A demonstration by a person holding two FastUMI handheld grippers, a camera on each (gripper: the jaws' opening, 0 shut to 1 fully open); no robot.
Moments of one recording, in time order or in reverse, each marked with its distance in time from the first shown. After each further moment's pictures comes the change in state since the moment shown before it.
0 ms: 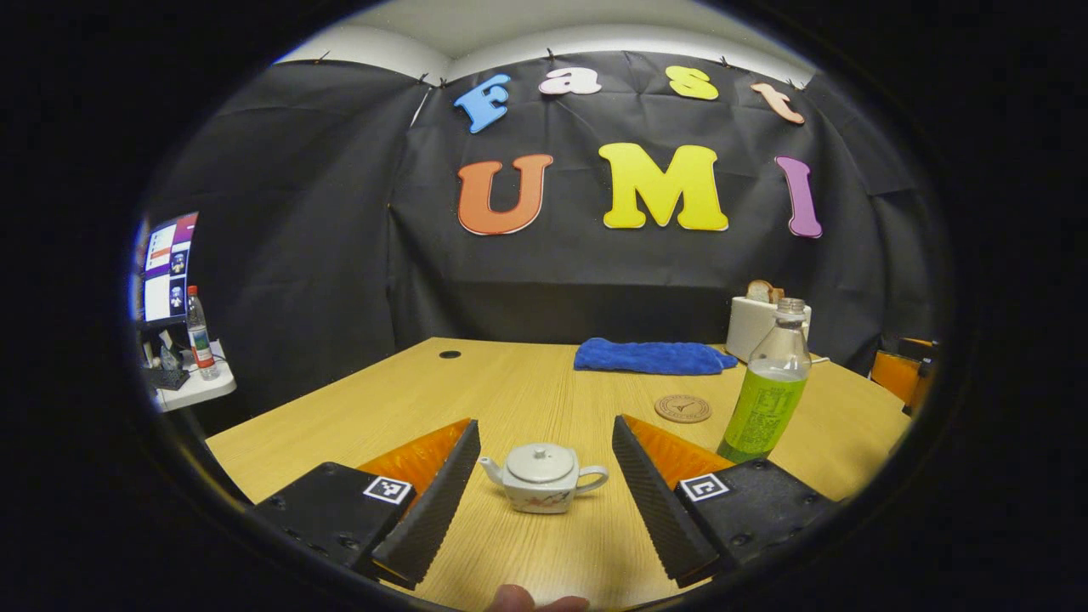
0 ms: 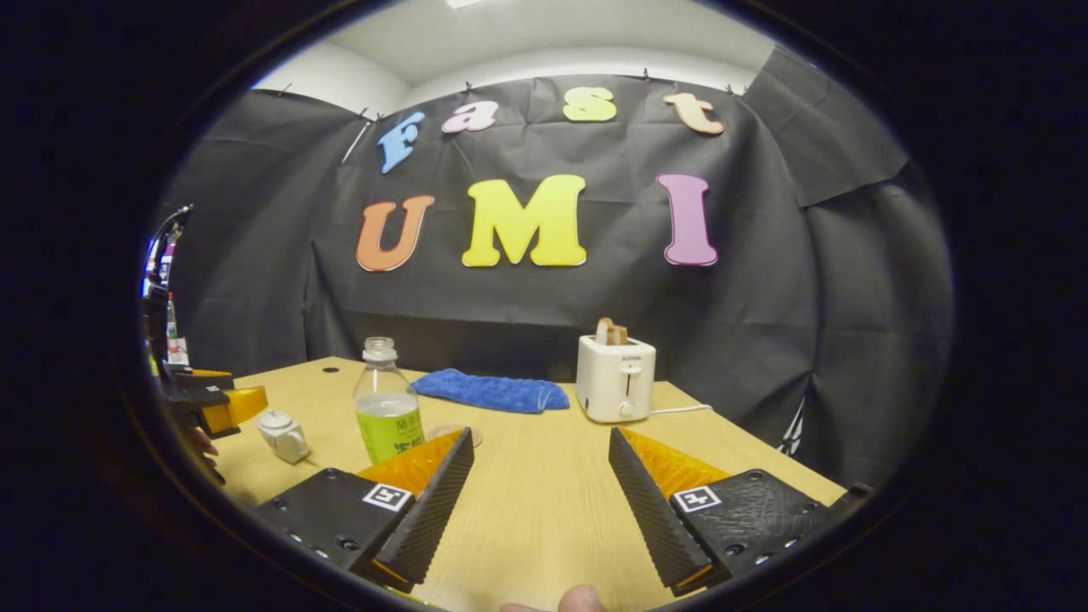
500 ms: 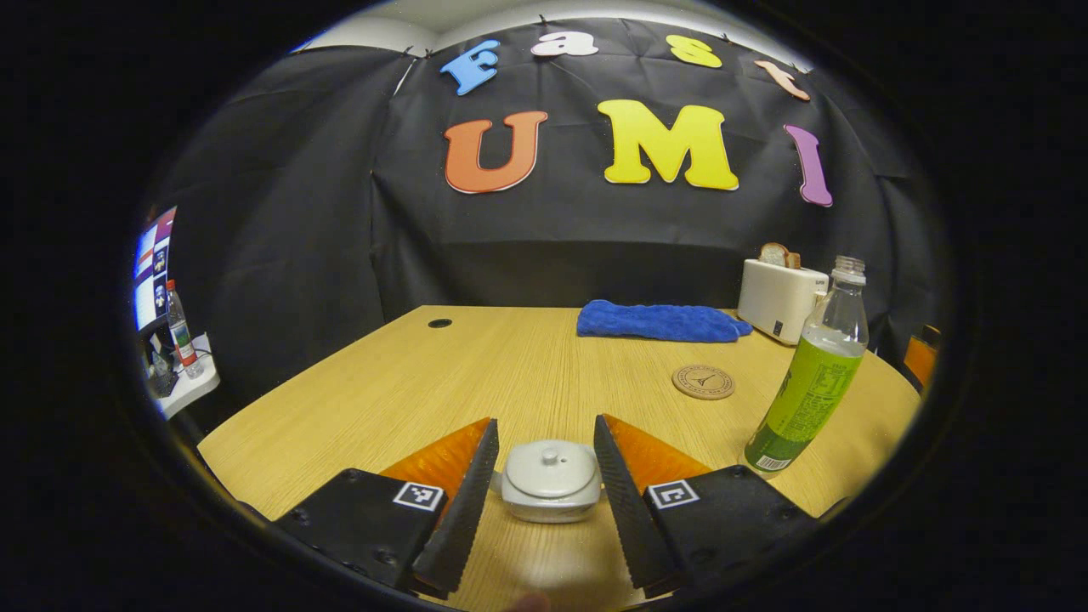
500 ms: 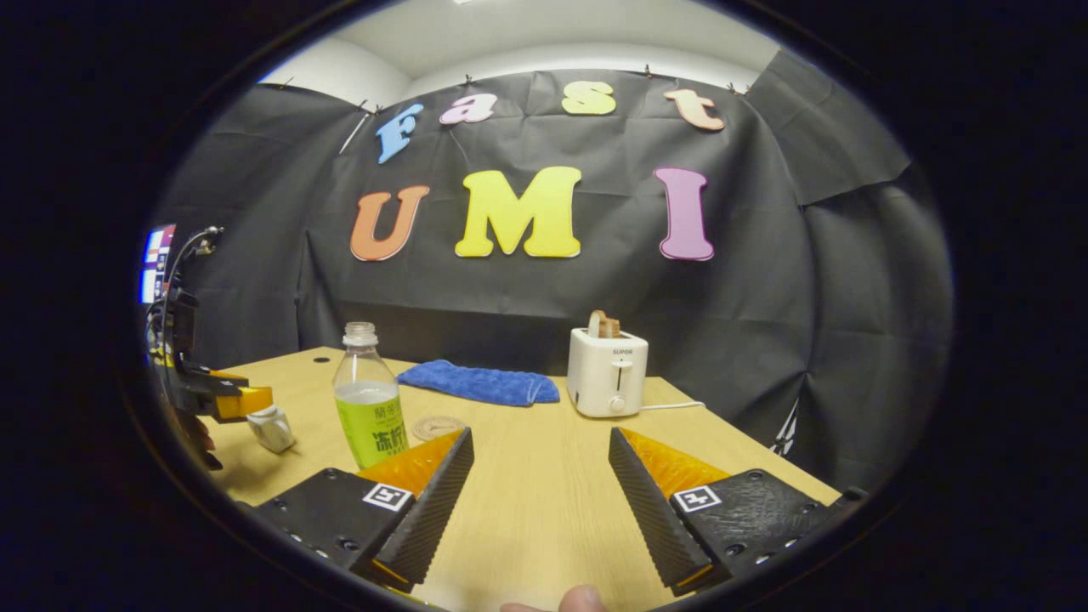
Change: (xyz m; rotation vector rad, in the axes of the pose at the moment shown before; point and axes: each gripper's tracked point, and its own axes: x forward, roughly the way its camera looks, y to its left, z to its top) left arm 0.036 0.008 -0.024 0.016 0.130 -0.012; right arm 0.007 -0.013 -0.005 -0.025 0.015 -0.022
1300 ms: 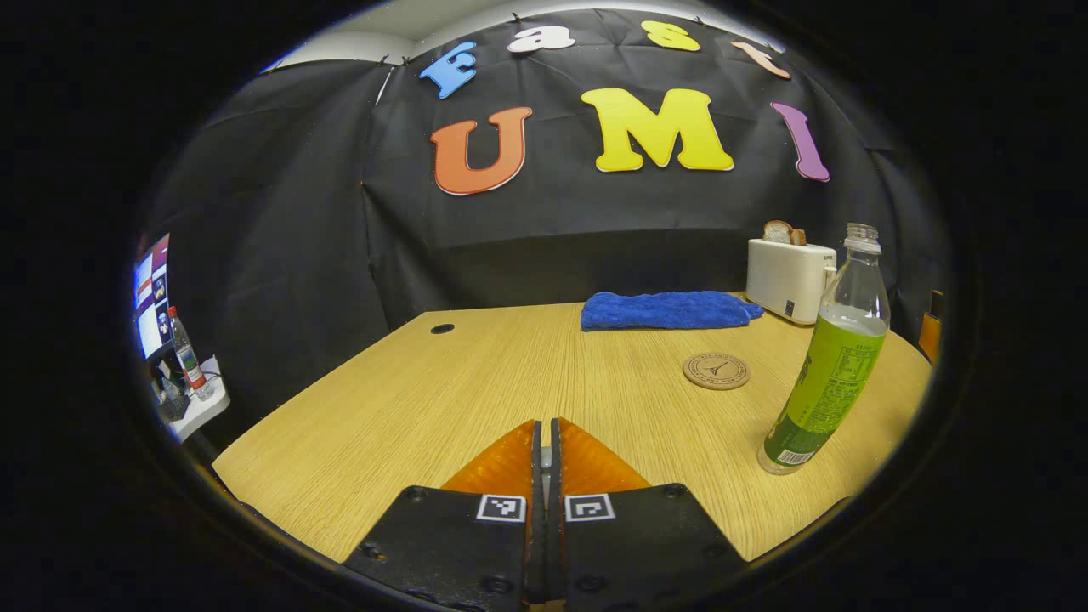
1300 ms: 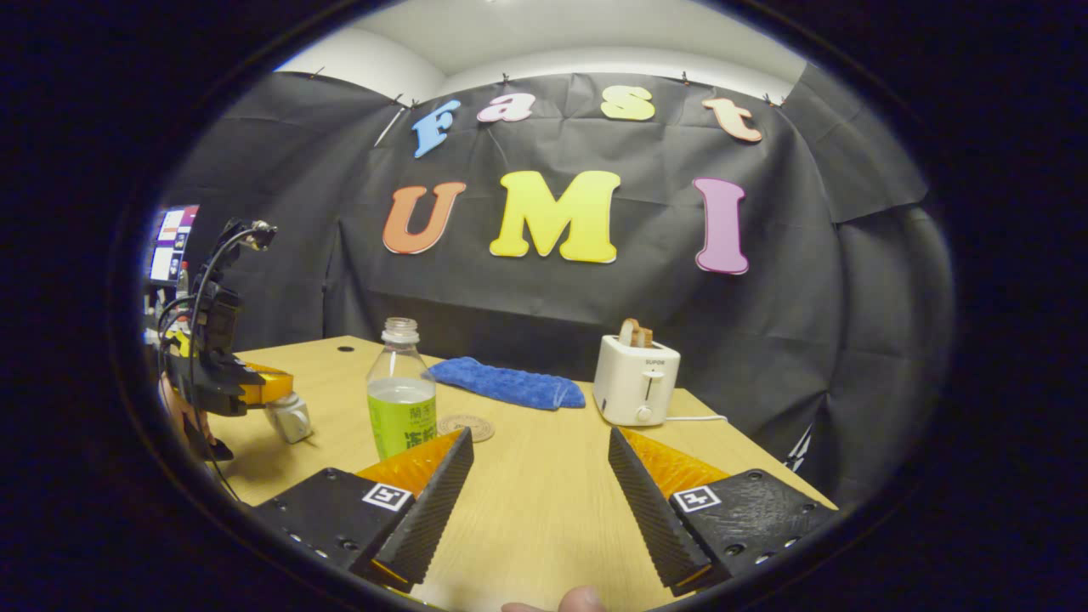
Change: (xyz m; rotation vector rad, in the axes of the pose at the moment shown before) left arm 0.010 -0.001 0.004 0.079 -0.011 0.033; right arm 0.002 0.036 0.003 -0.070 -0.006 0.111
